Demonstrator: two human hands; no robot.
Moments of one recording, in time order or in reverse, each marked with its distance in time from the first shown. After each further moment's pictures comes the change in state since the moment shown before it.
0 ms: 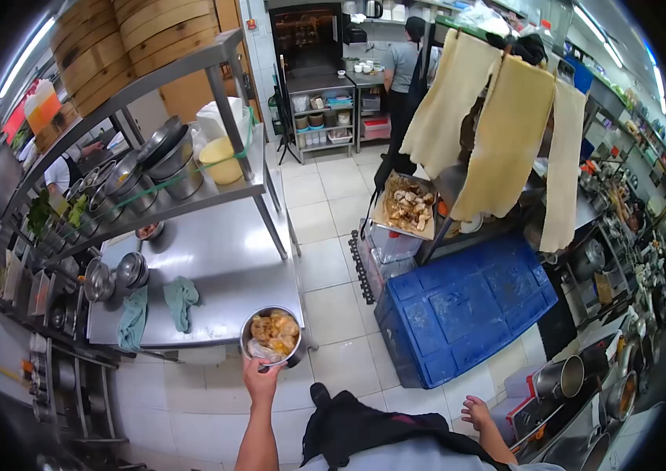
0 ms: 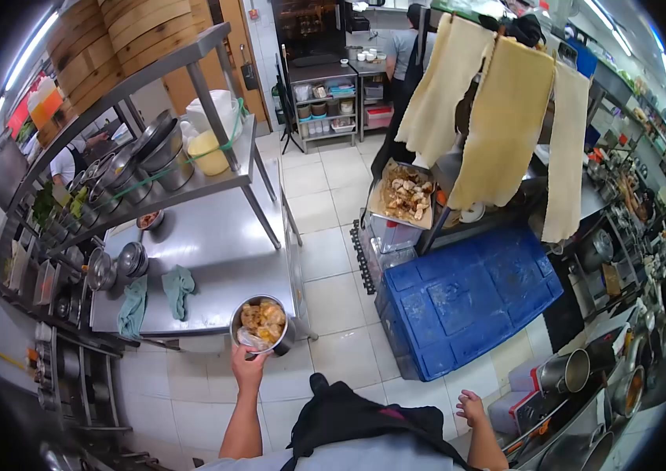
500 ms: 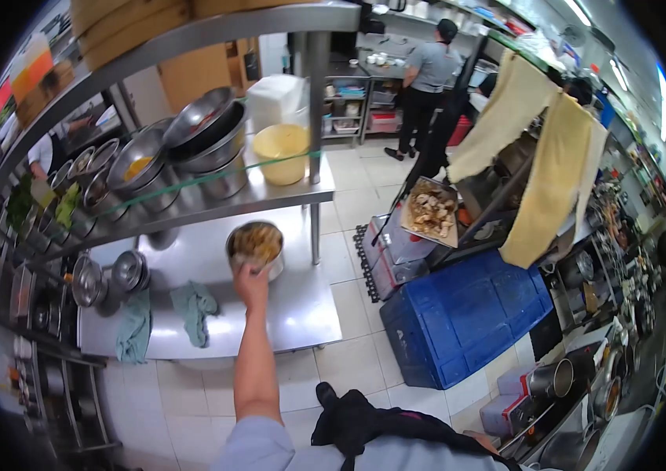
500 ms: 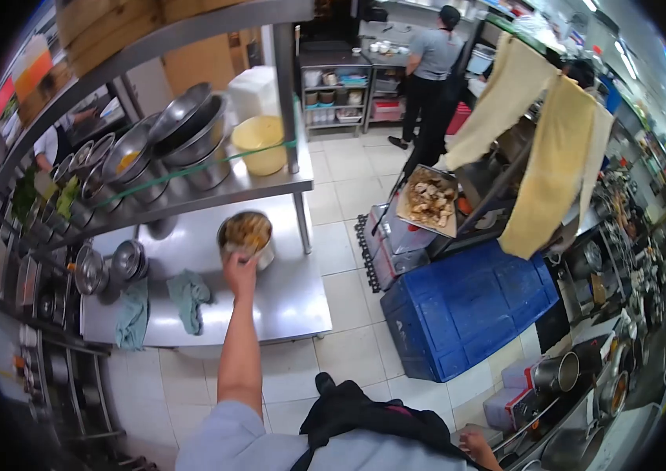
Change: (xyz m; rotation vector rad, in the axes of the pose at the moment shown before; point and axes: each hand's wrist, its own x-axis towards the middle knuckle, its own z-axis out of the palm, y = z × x) left_hand 0.331 -0.077 0.051 0.015 0.276 0.120; right_hand -0.109 0.045 0.059 -0.301 -0.047 0.228
